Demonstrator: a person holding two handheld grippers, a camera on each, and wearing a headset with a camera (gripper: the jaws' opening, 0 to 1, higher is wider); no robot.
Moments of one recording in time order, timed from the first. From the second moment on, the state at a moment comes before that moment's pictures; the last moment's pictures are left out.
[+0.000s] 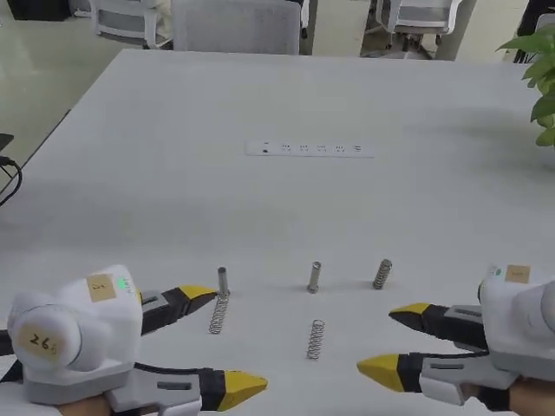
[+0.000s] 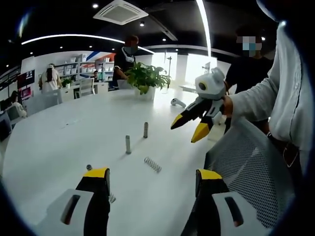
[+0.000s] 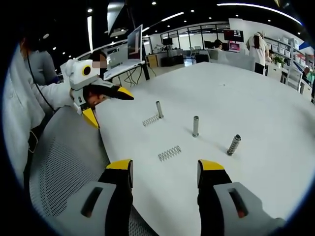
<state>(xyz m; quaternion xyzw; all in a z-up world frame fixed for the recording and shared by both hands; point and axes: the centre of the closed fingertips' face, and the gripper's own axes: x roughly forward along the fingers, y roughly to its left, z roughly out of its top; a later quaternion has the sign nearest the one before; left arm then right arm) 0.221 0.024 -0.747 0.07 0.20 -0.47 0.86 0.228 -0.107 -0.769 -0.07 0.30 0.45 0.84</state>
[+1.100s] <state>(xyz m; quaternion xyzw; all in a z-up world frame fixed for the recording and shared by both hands) 0.244 -0.026 -0.779 0.09 0.27 -0.42 0.86 0.226 -0.117 -0.775 -0.07 0.31 0.44 0.84</state>
